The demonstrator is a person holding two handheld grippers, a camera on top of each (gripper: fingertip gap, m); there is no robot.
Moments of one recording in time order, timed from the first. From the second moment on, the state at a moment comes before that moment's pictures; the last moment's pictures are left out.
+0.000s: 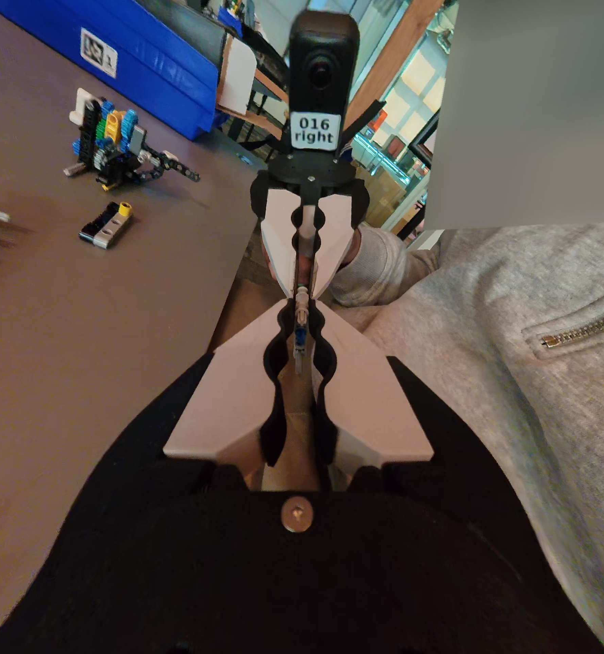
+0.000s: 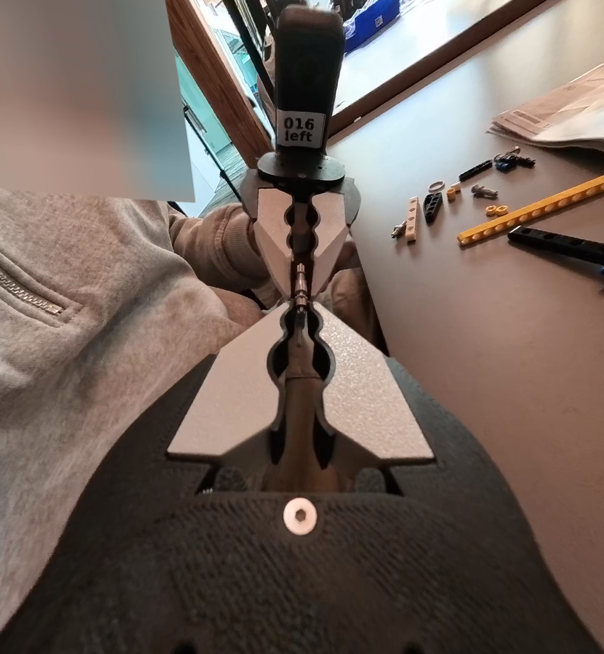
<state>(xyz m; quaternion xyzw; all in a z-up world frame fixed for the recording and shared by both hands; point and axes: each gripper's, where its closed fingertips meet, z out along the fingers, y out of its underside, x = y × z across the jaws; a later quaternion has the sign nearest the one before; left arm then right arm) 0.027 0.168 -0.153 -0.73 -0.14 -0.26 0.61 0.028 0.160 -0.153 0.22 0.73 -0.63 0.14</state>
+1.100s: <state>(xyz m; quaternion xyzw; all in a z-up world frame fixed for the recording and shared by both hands) -0.038 0.144 -0.110 -0.70 -0.14 0.27 0.65 -0.014 0.157 -0.101 0.29 0.64 -0.69 -0.14</state>
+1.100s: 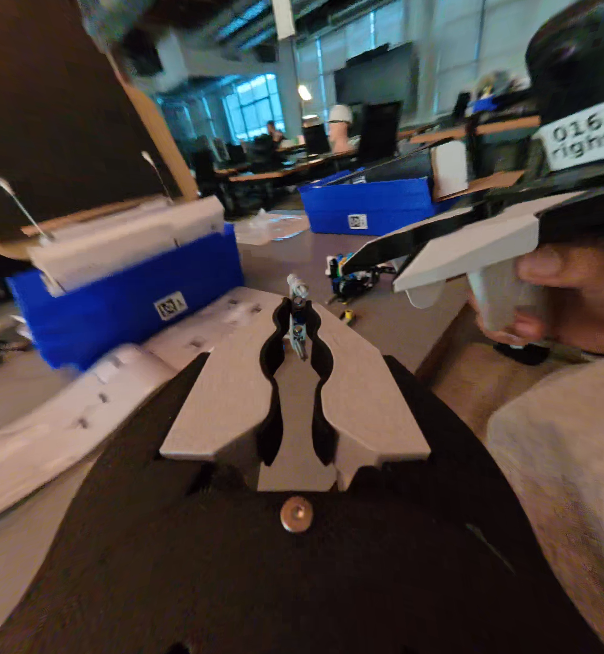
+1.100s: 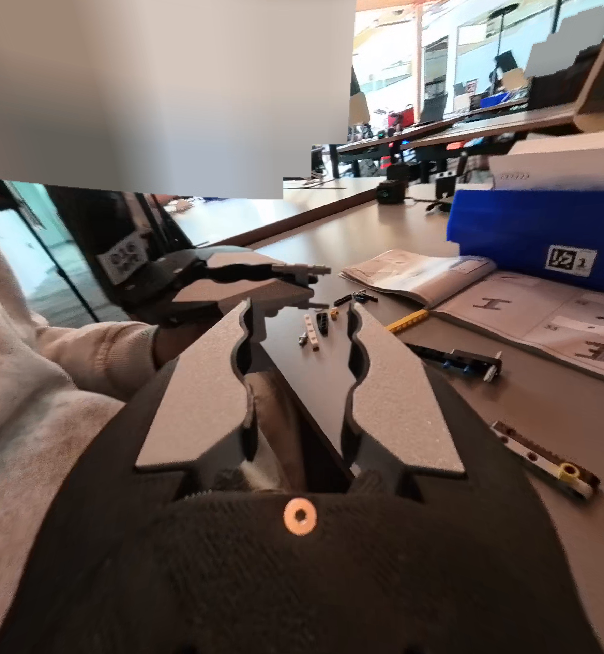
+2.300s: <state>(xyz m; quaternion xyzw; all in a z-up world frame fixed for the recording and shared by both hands) -0.027 0.162 -0.117 -0.69 -0.13 0.36 0.61 -0.023 0.150 -0.099 0.33 0.63 -0.68 -0.19</state>
